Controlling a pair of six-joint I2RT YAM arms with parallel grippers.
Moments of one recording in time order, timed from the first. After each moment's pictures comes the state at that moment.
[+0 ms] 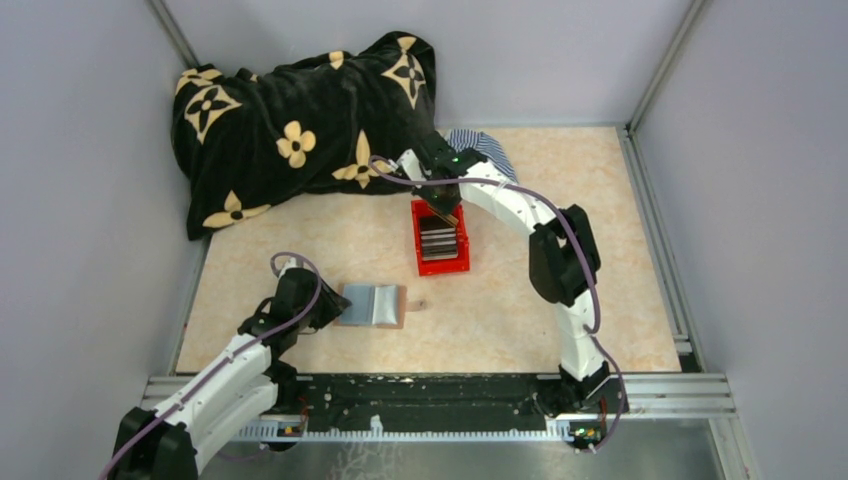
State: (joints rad) left arm -0.41 0.76 0.23 -0.26 -0.07 -0.95; right arm 0.65 2.07 1.85 -0.84 0.06 -0.33
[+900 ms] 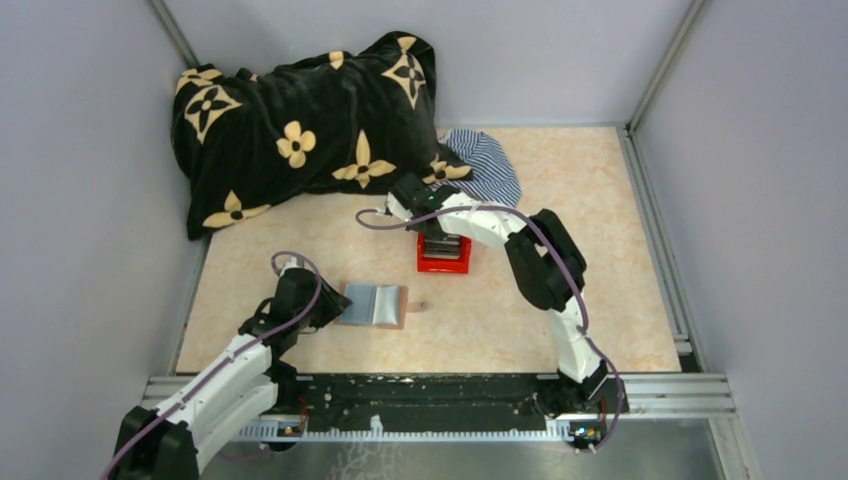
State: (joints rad) left arm -0.40 0.76 0.22 -0.22 -0.06 -0.93; right arm 0.78 2.10 1.66 -0.69 0.37 -0.50
